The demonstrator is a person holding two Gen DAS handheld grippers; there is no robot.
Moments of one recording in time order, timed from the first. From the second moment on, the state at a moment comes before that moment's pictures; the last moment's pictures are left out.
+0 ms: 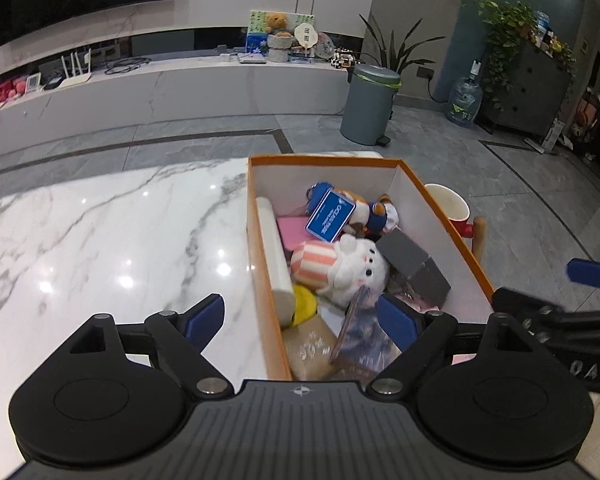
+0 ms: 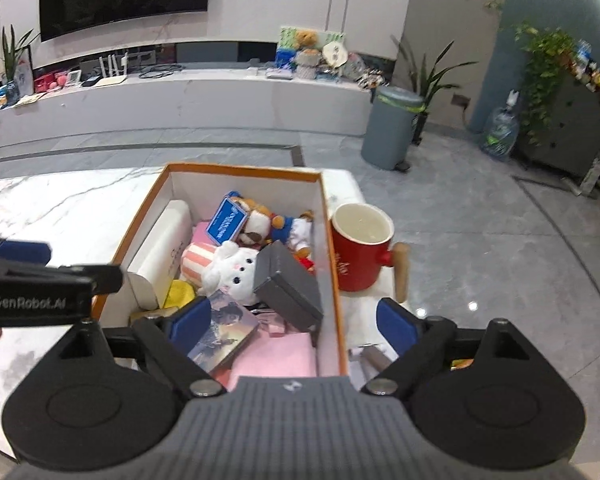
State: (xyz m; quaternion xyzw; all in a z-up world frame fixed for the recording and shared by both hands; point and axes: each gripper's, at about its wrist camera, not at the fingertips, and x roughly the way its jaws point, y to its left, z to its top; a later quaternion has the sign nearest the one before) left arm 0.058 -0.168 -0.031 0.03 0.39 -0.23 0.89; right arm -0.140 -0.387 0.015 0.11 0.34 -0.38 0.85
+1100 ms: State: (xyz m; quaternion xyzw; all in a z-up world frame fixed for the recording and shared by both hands) left arm 0.006 -0.142 -0.044 0.03 0.41 -0.21 0.89; right arm -0.149 -0.322 0.028 0.11 0.32 -0.39 0.86
